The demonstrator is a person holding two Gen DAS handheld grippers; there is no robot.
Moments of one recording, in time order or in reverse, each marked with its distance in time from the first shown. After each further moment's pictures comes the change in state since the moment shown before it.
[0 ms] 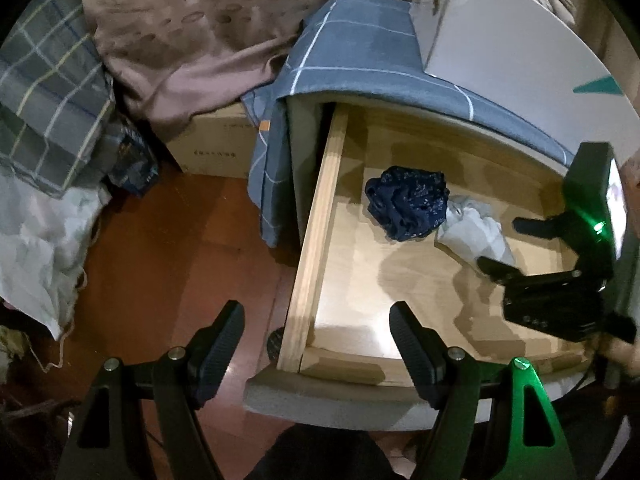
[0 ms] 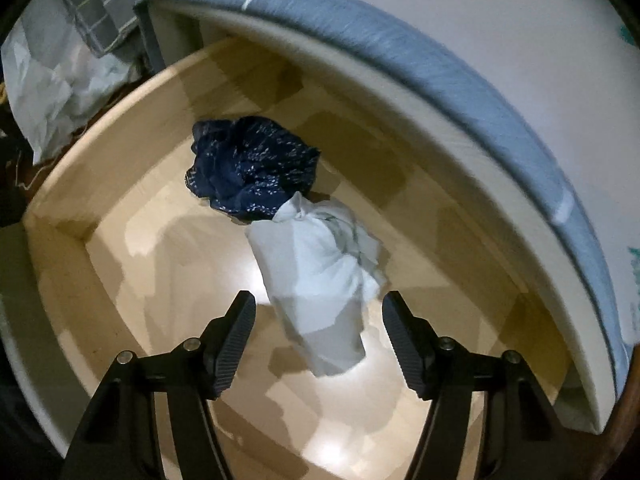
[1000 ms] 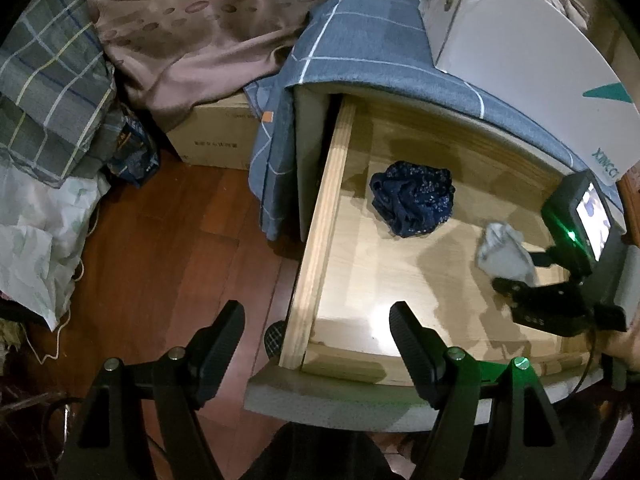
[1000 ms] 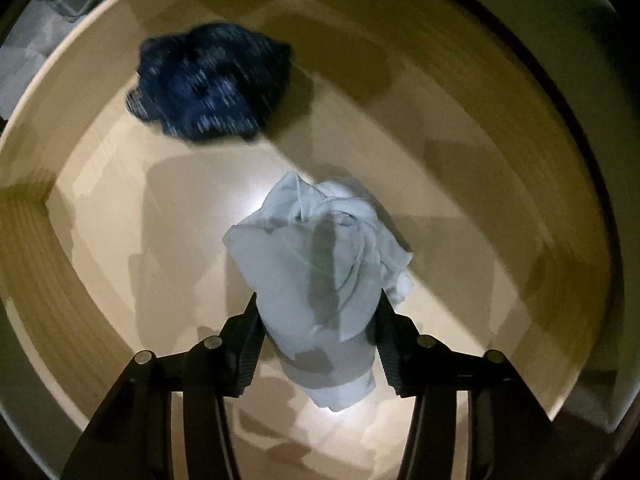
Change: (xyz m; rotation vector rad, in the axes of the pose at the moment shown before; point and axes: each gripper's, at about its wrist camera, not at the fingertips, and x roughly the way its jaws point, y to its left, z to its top) left arm 0.005 0.001 0.000 0.000 0.017 0.004; right arm 0.052 -0.027 -0.011 0.042 0.269 0.009
